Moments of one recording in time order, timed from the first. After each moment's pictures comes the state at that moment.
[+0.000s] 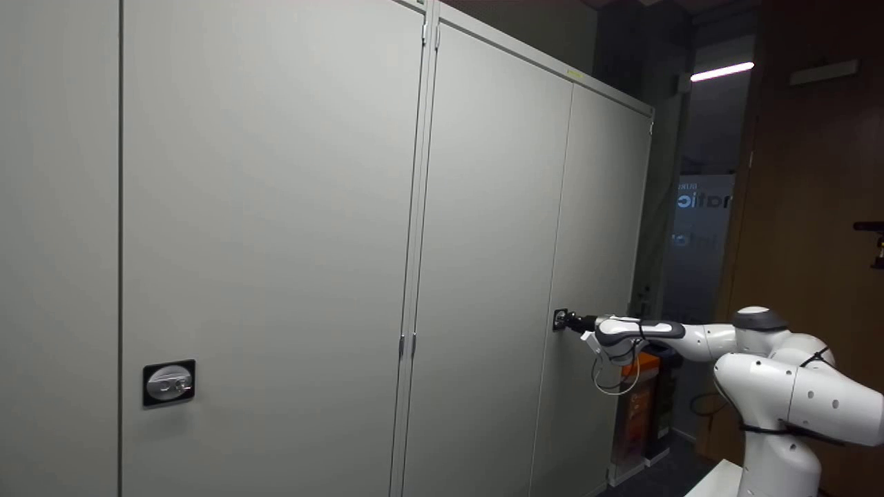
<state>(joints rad) 1.69 -1.47 -1.92 -1.80 -0.66 3.45 -0.10</state>
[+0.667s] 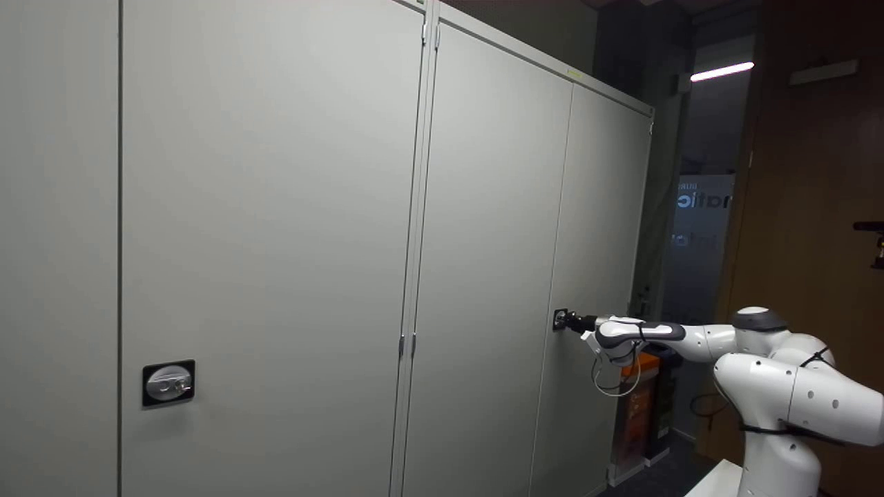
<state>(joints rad) 1.69 -1.47 -1.92 -1.80 -0.71 3.45 -0.03</state>
